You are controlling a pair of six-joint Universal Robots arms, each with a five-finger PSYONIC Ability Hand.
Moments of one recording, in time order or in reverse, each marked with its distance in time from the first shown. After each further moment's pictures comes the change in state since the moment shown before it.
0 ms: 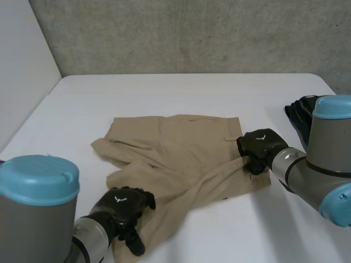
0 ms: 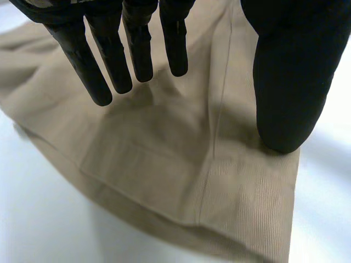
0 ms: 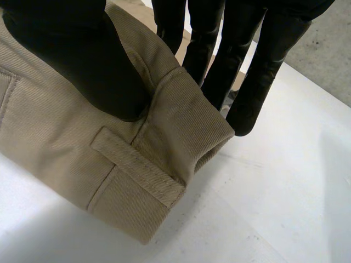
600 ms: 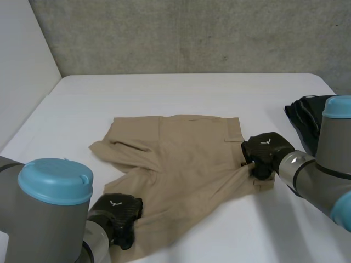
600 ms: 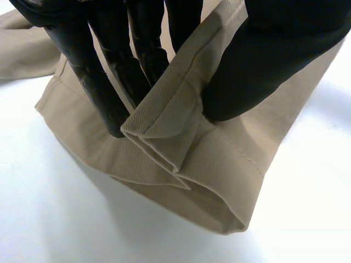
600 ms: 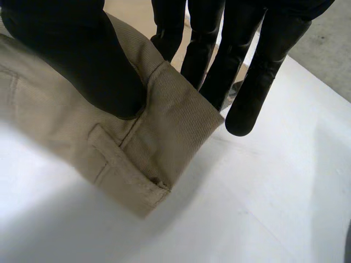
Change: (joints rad) left arm -0.019 -0.042 0.014 -0.013 -0.099 0.032; right arm -0.019 -0.070 0.055 0.058 -0.006 -0.073; left_hand 0.685 0.773 0.719 0.779 0.764; right_hand 0.000 0.000 0.000 0.000 0.000
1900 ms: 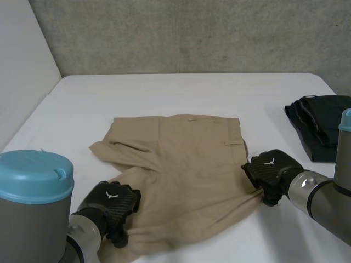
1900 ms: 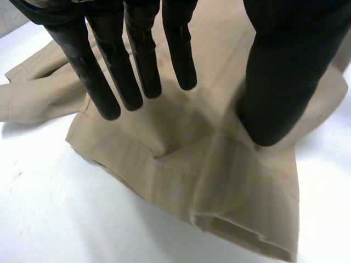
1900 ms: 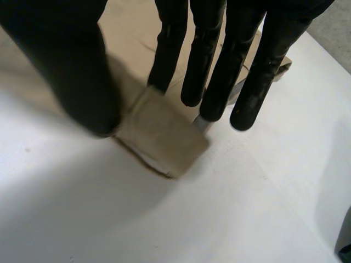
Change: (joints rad) left arm 0.012 0.091 0.005 -0.029 0.003 0.155; right arm -0.003 -0.142 0.157 0.076 -0.010 -0.140; left_hand -0.531 -0.608 -0.554 -0.618 -0.606; right_hand -0.288 -0.380 -0.392 -0.386 -0.359
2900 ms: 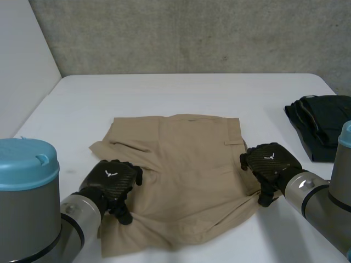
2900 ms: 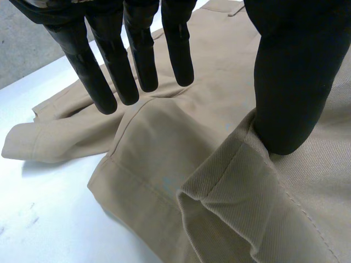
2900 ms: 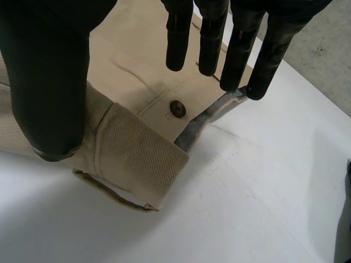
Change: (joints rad) left arm 0.074 0.012 -0.002 0.134 0.072 -0.012; right arm 0.002 -0.008 0.079 -0.200 0.003 0.103; left_hand -0.039 -0.060 -0.056 -0.065 -0.072; right_hand -0.329 -0.364 -0.393 -0.404 -0.418
